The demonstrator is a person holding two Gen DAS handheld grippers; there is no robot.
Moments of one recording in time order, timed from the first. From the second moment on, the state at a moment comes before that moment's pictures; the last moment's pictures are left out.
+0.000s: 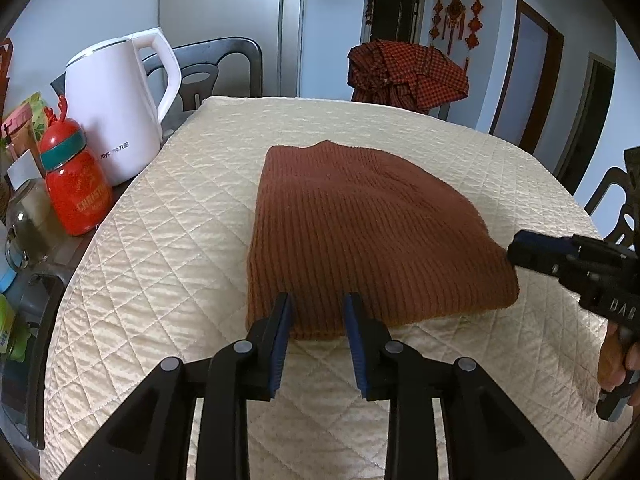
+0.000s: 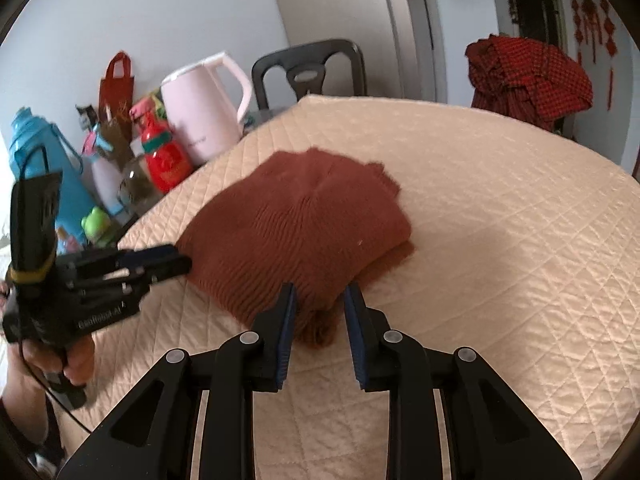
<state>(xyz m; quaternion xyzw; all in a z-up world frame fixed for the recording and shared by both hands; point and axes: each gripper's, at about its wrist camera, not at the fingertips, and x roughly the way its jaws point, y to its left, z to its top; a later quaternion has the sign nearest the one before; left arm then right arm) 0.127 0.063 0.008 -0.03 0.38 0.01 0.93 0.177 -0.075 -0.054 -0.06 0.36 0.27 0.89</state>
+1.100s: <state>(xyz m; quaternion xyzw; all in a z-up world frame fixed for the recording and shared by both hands) 0.082 0.061 -0.012 -0.02 0.43 0.04 0.90 0.125 -0.078 -0.093 -0.16 0.40 0.21 0.88</state>
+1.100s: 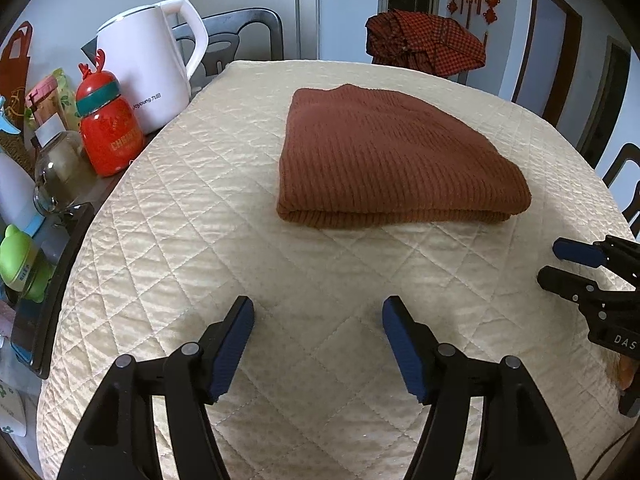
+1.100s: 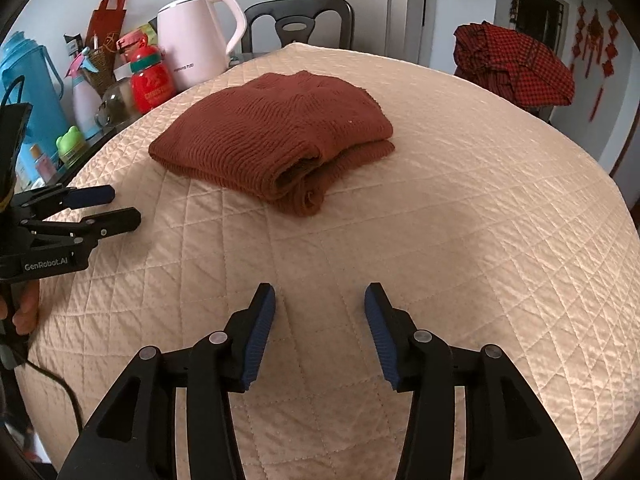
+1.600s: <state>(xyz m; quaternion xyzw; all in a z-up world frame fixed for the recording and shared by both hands) 0.086 0.061 -0.014 -0.02 0.43 0.04 0.90 0.124 -0.077 -0.094 -0.16 0.40 0.21 0.88</state>
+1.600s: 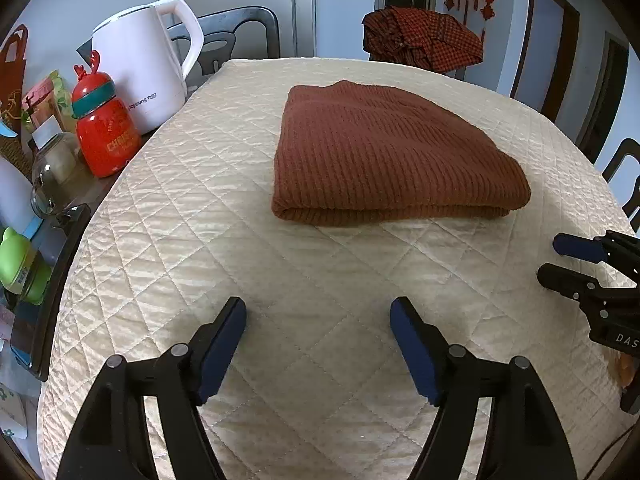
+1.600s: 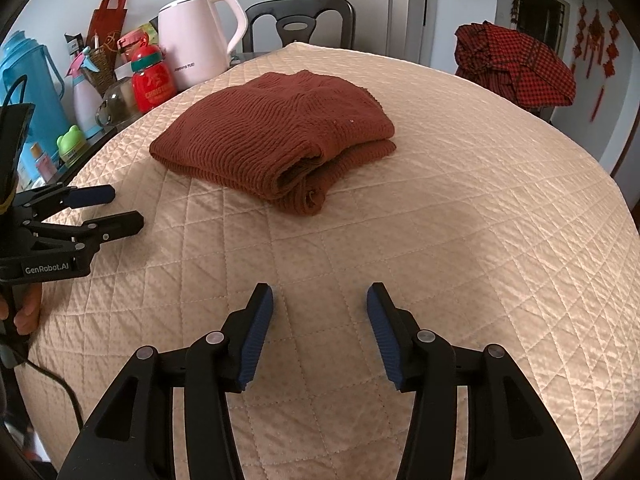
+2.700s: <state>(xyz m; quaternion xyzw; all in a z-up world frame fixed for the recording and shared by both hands) 0.086 0.061 -0.014 -0.02 0.43 0.04 0.90 0.124 -0.076 -0.094 -0.16 0.40 0.21 0.88</state>
